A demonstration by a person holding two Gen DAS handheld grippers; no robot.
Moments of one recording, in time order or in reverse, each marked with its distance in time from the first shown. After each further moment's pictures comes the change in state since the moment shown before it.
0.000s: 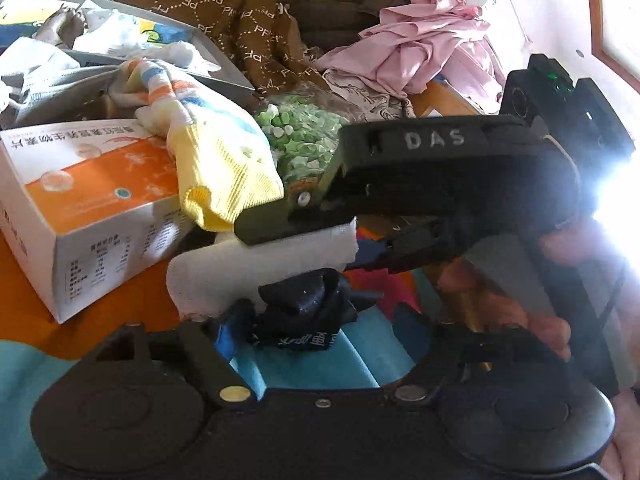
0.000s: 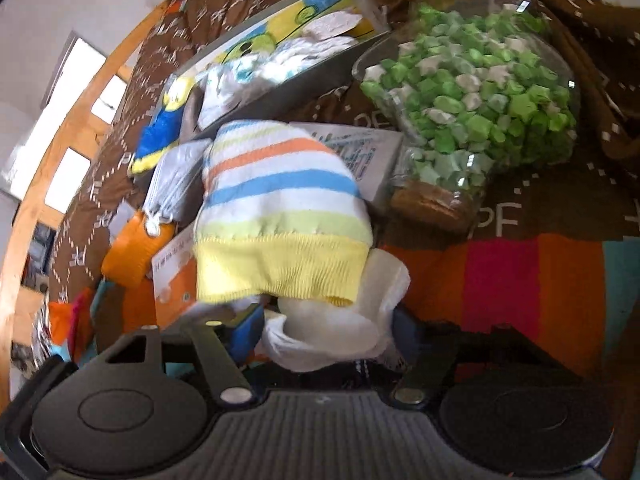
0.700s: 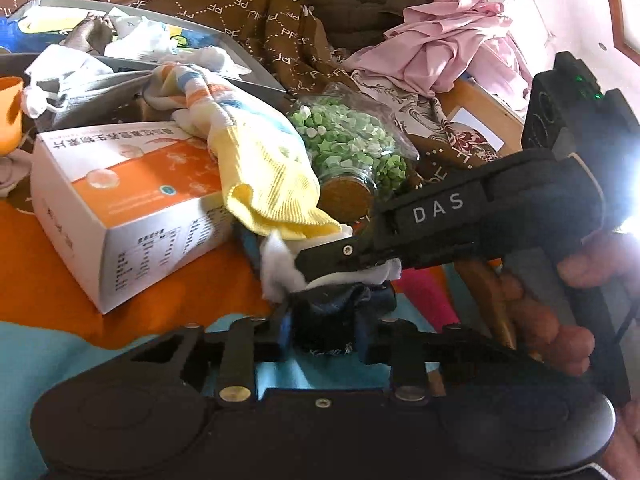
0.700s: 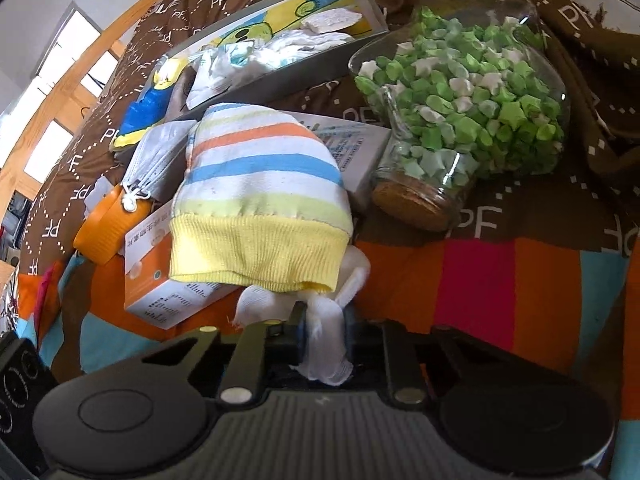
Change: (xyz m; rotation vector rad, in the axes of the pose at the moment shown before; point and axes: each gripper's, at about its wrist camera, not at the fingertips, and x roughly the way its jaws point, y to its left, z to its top) left arm -0.011 0.003 -0.005 0.006 0.001 0.107; right arm -0.002 0.001 -0.008 -0.063 -0.008 -0.094
